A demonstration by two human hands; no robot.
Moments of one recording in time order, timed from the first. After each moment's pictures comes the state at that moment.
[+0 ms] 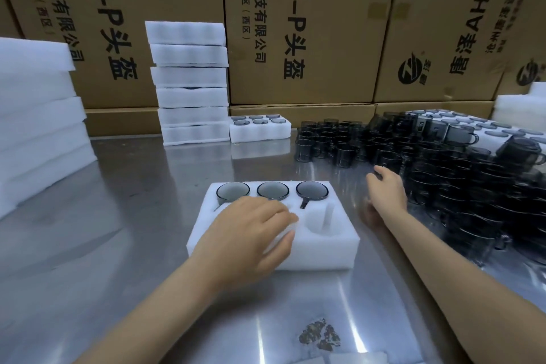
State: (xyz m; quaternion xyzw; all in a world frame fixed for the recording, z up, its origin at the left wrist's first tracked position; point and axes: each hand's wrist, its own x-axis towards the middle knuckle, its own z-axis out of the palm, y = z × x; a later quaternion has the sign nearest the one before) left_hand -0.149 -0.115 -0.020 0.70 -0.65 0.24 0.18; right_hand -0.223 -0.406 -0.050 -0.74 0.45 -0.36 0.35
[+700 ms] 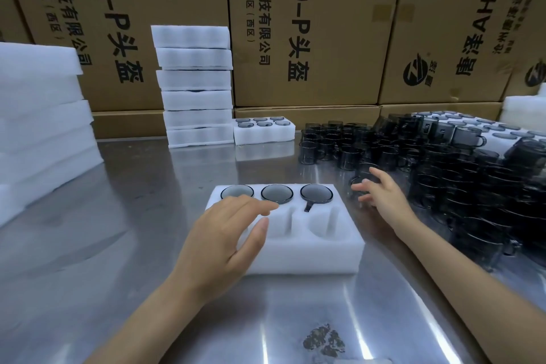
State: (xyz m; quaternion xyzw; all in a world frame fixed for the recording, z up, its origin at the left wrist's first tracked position) left_hand -0.147 -0.091 -0.023 0.70 -0.56 0.23 0.37; right_hand -0.224 -0.402 -0.055 -0.71 0.32 -0.36 0.51
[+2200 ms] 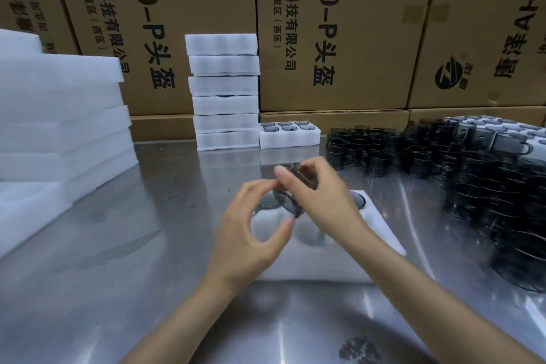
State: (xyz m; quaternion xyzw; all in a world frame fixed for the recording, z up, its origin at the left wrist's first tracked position) left_hand -0.132 -0.095 -0.026 0.67 -0.47 0.18 0.55; right_hand -0.188 -0.228 0.007 -0.81 0.15 -0.34 0.45
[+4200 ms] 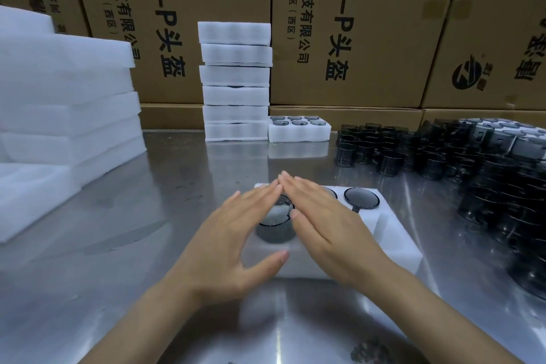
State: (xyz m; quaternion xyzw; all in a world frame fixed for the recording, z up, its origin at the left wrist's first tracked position) left_hand -0.123 -0.047 -0.025 0.74 -0.56 0.16 0.32; right_hand -0.211 -0.214 -0.017 -0.95 -0.01 -0.24 0.21
